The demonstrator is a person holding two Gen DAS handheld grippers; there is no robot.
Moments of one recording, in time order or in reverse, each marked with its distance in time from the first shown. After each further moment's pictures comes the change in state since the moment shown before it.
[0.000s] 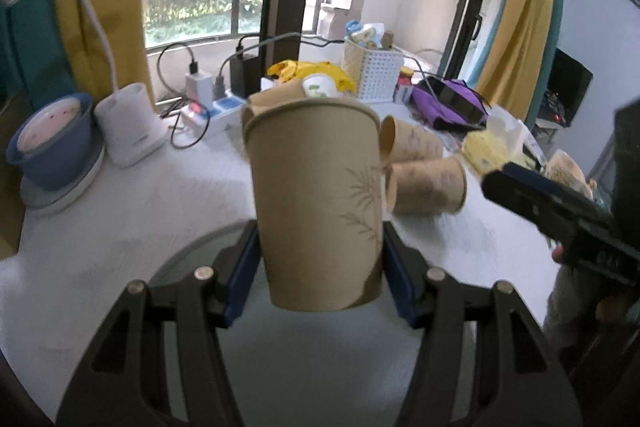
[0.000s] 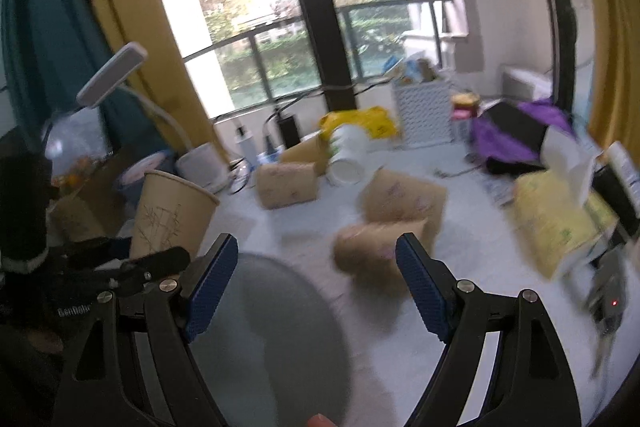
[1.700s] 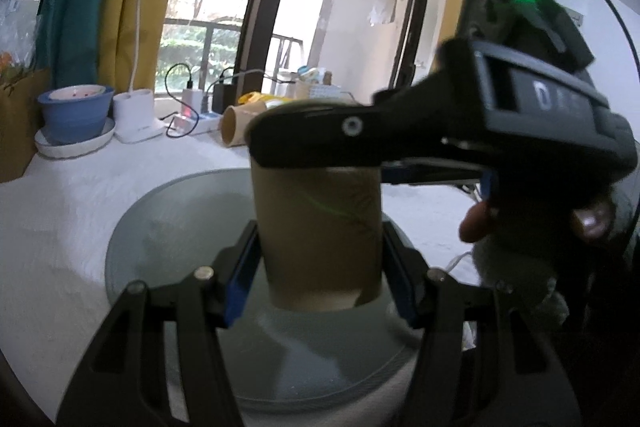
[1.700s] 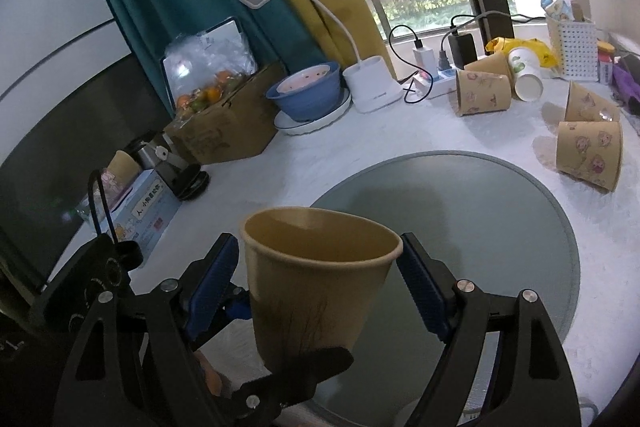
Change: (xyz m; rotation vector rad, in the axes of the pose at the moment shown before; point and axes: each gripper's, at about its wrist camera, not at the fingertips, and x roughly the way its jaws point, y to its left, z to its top) left arm -0.112 -0.003 -0.140 0.013 -0.244 -0.184; right arm -0.014 0.137 -0.064 -0.078 0.198 0.376
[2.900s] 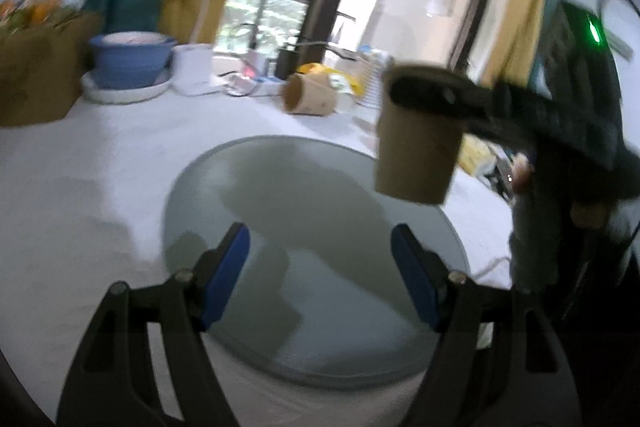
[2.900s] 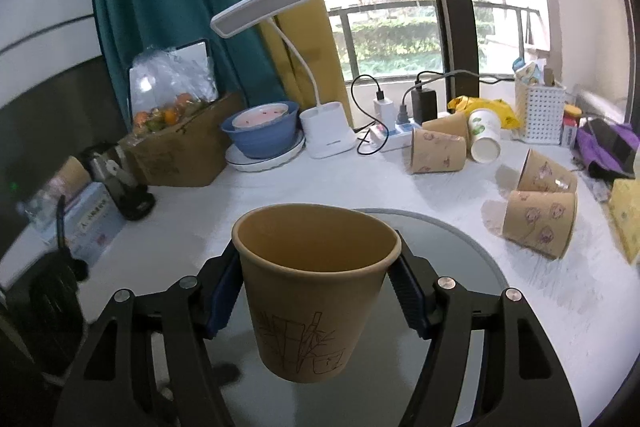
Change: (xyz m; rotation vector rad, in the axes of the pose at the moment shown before) left arm -0.007 0.057 0.003 -0.197 0.092 0.145; right arm 0.005 -0.007 0.020 -0.143 -0.134 -0.229
